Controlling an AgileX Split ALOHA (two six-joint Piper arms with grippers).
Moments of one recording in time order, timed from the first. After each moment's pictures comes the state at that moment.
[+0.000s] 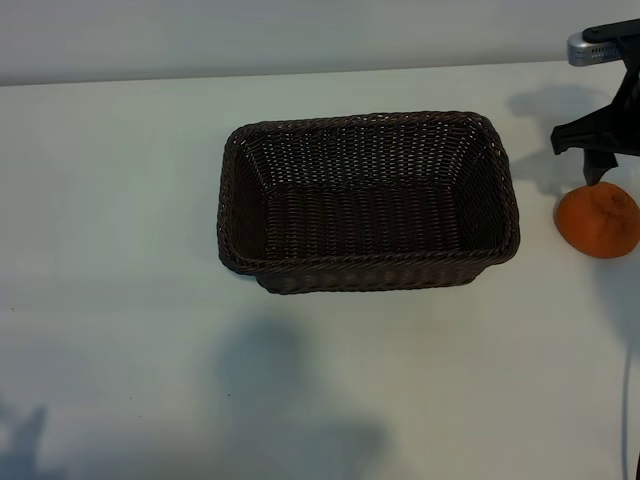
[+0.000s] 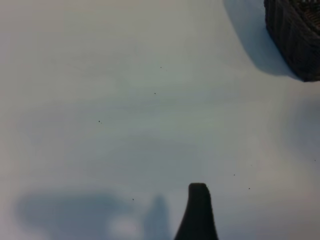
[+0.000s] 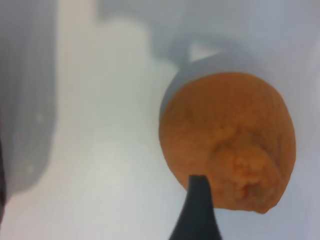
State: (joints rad) left arm -0.11 -0.01 -0.50 -0.05 1.09 0.05; right arm -0.01 1.84 -1.32 -0.10 0.93 0.12
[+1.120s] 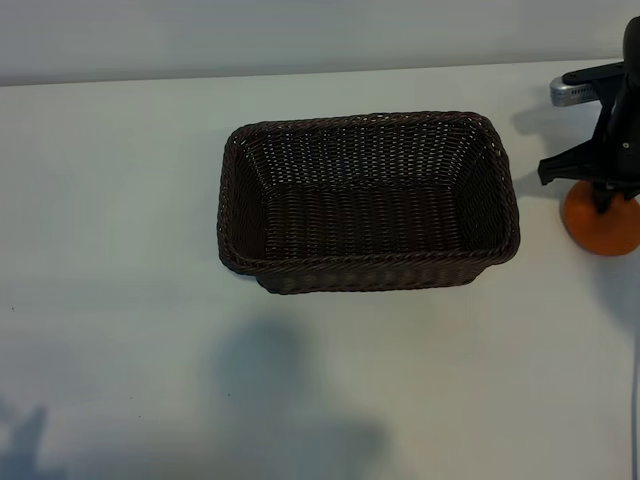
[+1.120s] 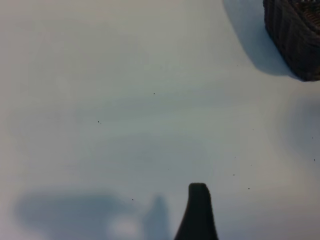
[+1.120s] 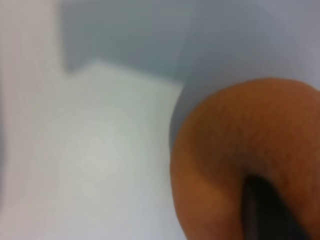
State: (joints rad) left arm -0.11 -0.01 -0.50 -0.05 1.09 0.05; right arm -0.02 2.00 -1.32 -0.13 0.88 0.14
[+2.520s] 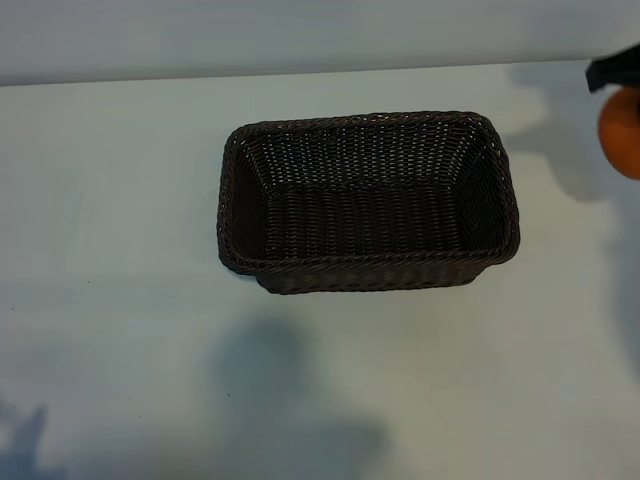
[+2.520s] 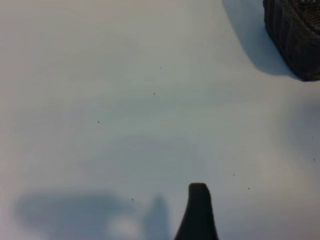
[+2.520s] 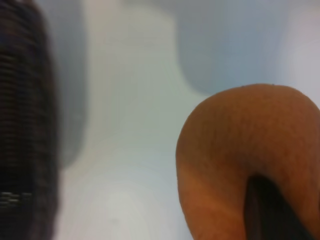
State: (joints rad) left arm -0.11 -0.01 -0.50 -0.05 1.09 0.05; right arm -0.02 1.66 -1.43 -0.03 1.08 0.06
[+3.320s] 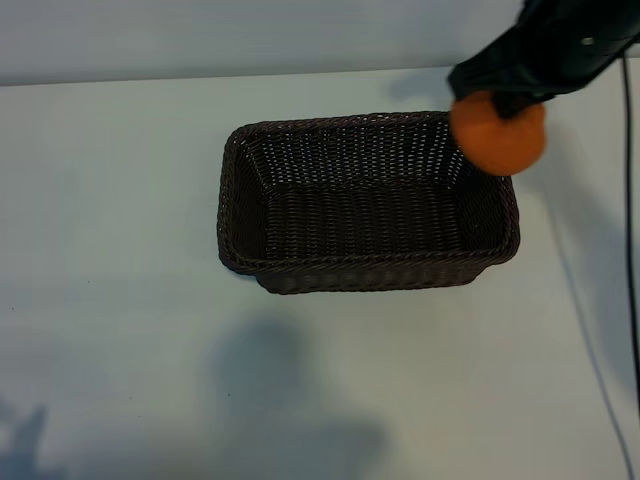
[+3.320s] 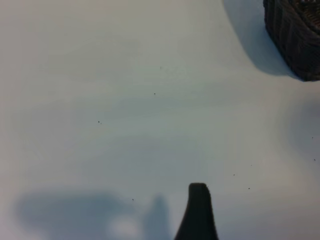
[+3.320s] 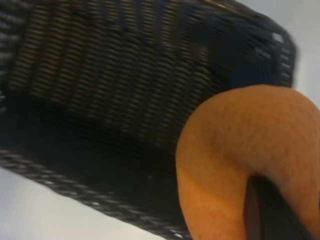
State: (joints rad) left arm -0.11 -0.01 -0.50 -0.05 1.09 0.05; right arm 0.28 1.67 -1.54 0.07 1.09 0.00
